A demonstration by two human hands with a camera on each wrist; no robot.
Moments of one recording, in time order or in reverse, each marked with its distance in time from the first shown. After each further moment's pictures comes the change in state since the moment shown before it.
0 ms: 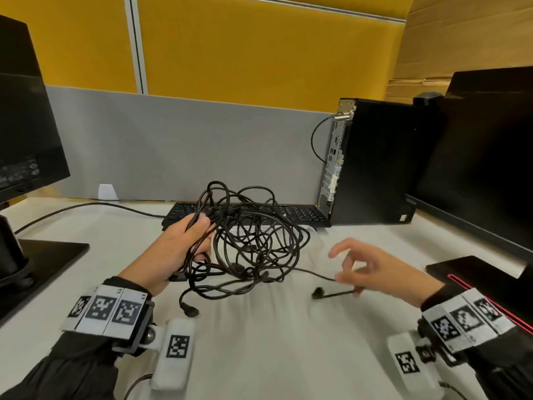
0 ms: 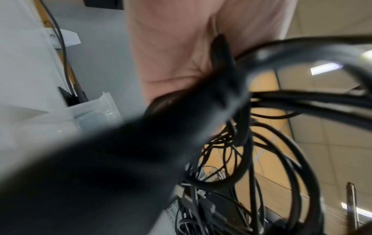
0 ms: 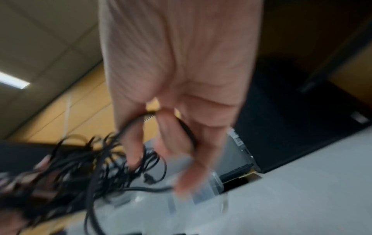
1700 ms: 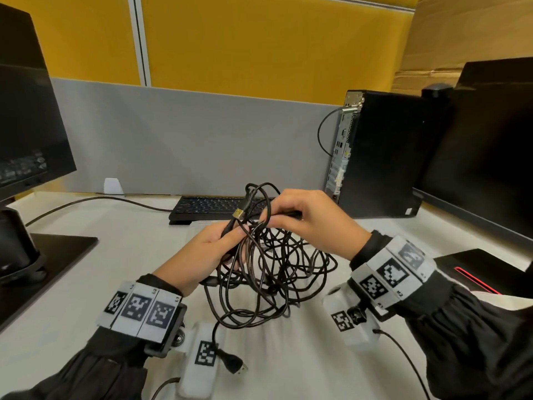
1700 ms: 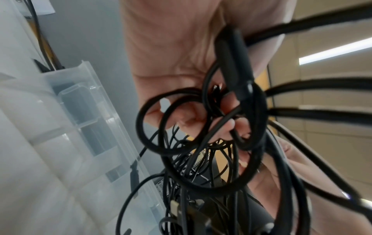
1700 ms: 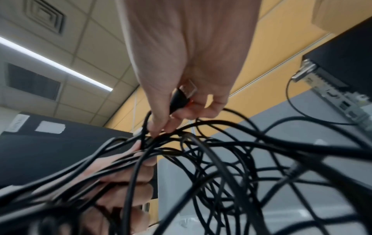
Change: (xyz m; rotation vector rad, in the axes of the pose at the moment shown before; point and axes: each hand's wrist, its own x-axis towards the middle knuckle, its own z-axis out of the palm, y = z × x) left_hand -0.011 0.007 0.028 0.166 -0.100 0.006; right_hand 0.049 -0.108 0.044 -0.322 0.188 -0.562
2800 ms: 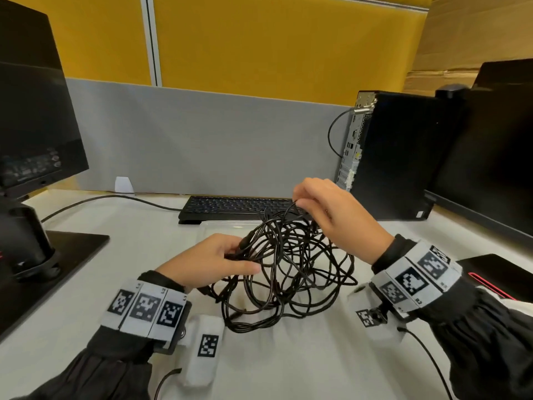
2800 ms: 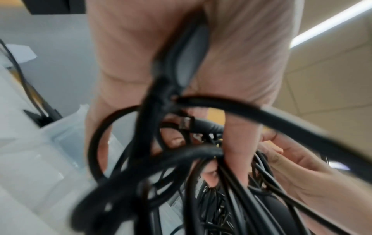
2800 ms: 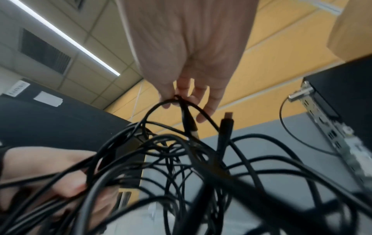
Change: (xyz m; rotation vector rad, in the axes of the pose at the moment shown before) left_hand -0.001 -0.010 -0.020 0.298 -0.168 -0.163; right_hand -0.005 0.014 -0.003 -0.210 0.137 -0.074
